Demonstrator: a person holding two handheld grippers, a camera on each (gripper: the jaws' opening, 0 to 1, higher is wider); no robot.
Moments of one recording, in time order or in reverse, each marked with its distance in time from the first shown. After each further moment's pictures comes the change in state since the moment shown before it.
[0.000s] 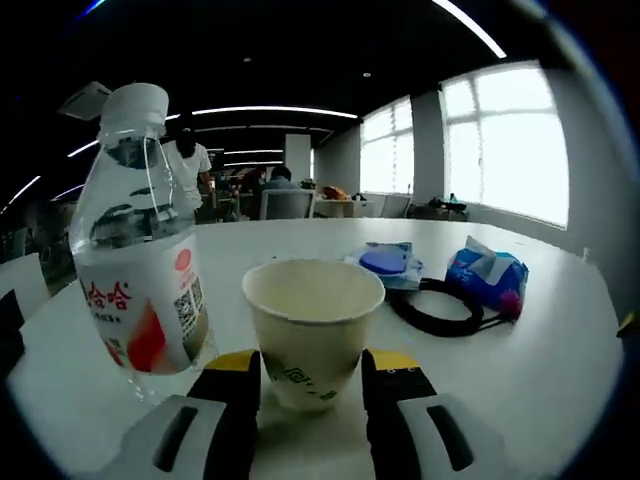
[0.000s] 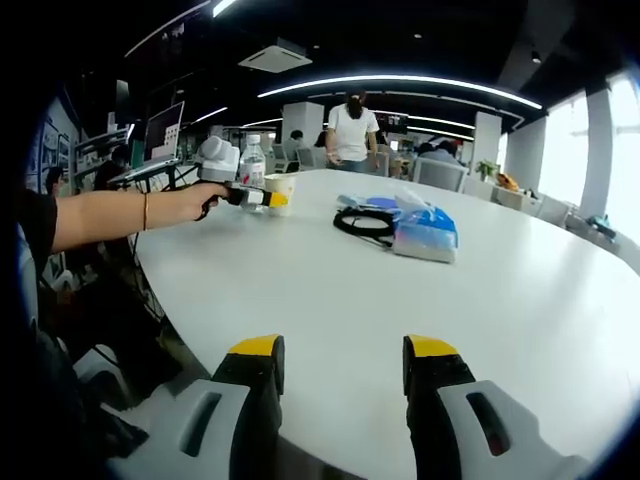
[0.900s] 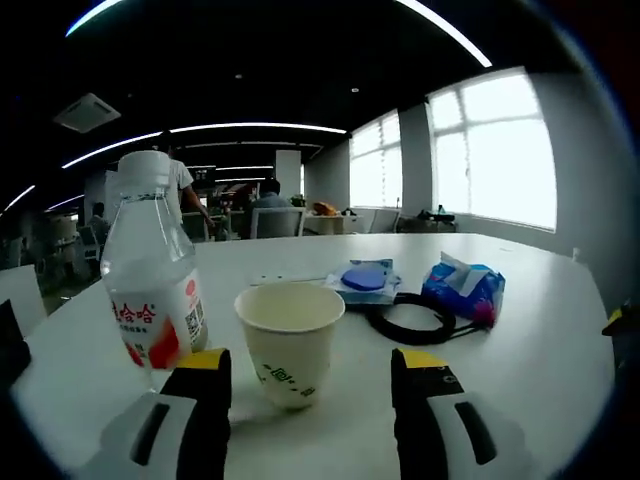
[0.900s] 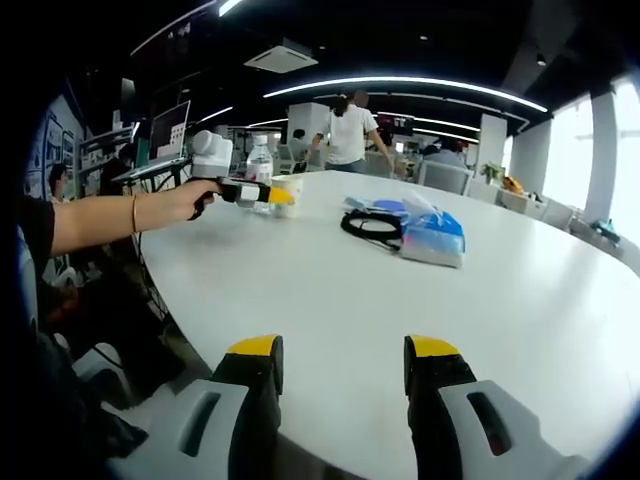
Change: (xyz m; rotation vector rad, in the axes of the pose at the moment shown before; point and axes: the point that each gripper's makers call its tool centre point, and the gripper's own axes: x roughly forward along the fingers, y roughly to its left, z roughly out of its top) left arm -0.033 -0.015 0.016 0.017 -0.065 -0.030; right arm 0.001 0.009 0.004 -0.017 -0.005 0.023
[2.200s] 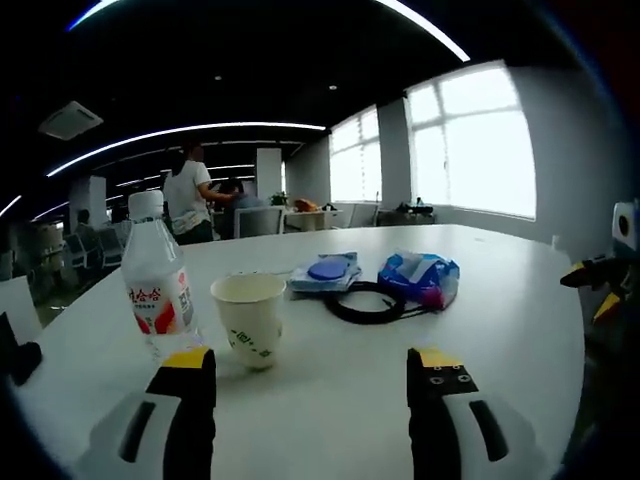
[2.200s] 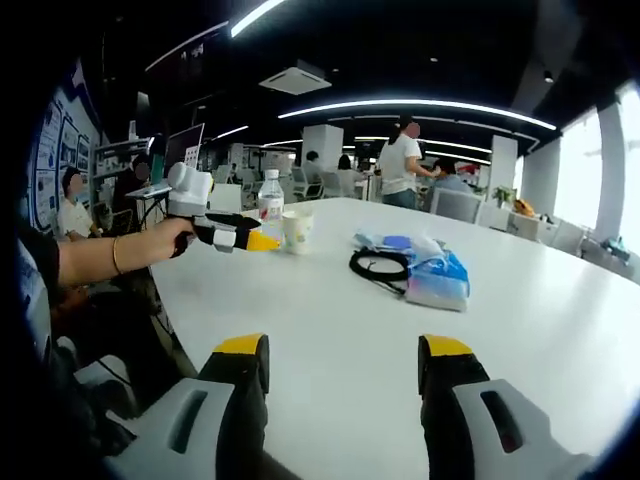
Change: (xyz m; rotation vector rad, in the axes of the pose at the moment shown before) left arm -0.056 -0.037 -0.002 0.016 0.019 -0.079; right arm -0.001 -0.002 0.051 -0.037 -0.105 0.069
